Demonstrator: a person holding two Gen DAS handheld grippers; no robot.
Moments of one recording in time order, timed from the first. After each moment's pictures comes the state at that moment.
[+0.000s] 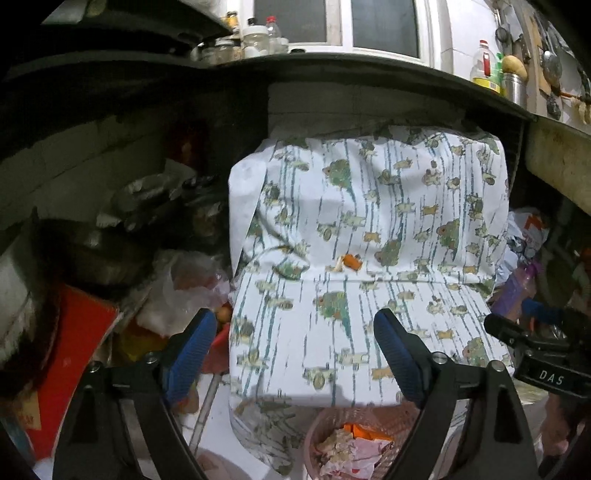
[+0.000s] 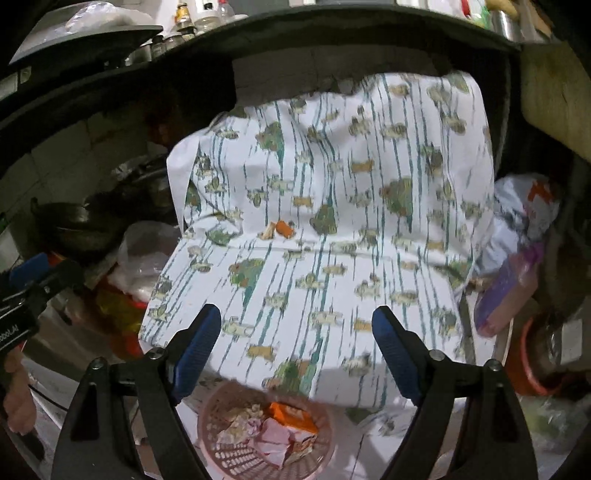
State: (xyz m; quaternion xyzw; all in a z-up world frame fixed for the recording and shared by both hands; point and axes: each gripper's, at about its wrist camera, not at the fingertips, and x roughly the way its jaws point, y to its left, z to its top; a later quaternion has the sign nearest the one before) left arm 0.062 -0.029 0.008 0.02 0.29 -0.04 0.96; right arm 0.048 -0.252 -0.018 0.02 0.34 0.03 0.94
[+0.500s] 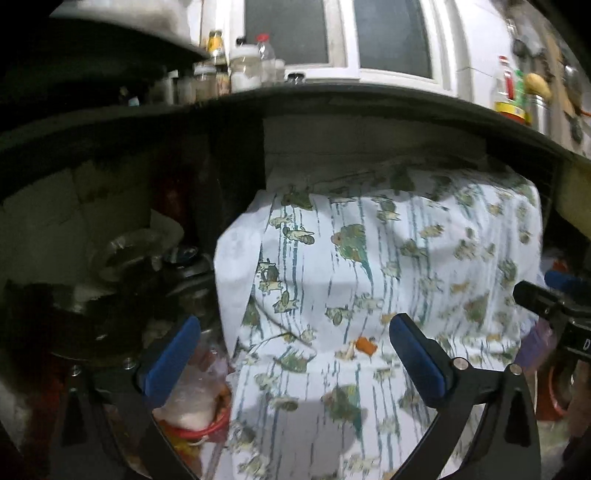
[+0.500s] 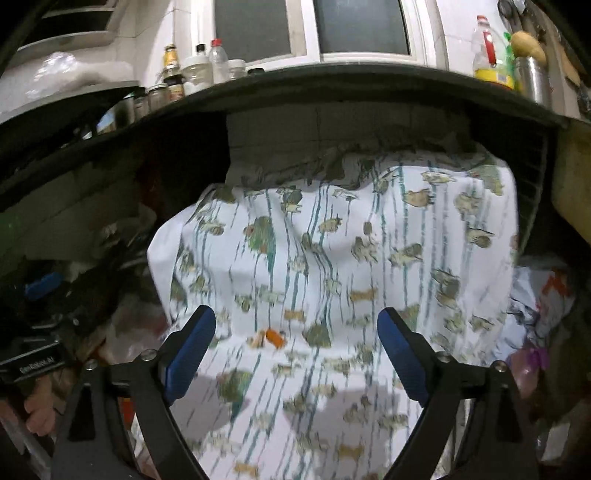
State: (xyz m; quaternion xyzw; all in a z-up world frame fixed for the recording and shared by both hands) left arm 0.221 -0.046 0.058 0.02 0.26 -0.03 0.97; right arm 0.181 -0.267 0.062 0.02 0.27 0.04 0.96
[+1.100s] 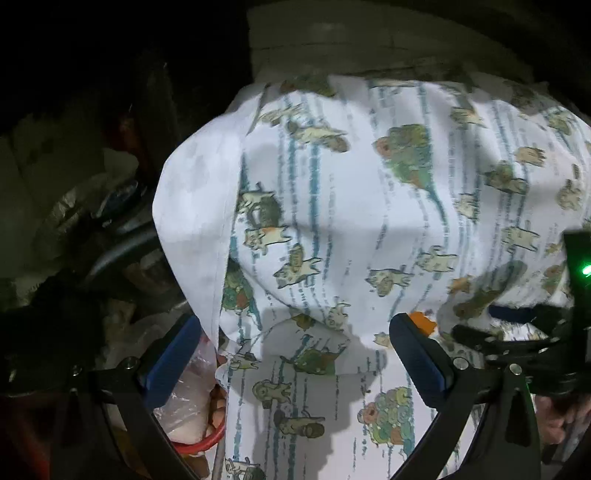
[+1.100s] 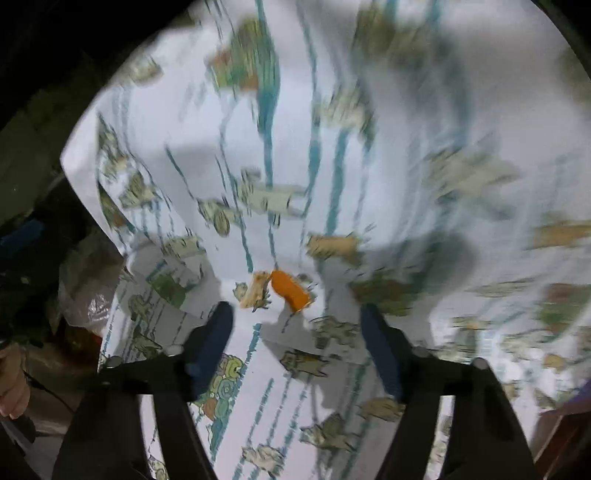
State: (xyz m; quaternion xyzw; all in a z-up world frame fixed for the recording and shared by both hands) left arm 0.378 -0.032 -0.053 0.05 0.39 -0.03 0.92; right arm 0.373 -0.233 -0.125 0.04 0.50 0.11 0.86
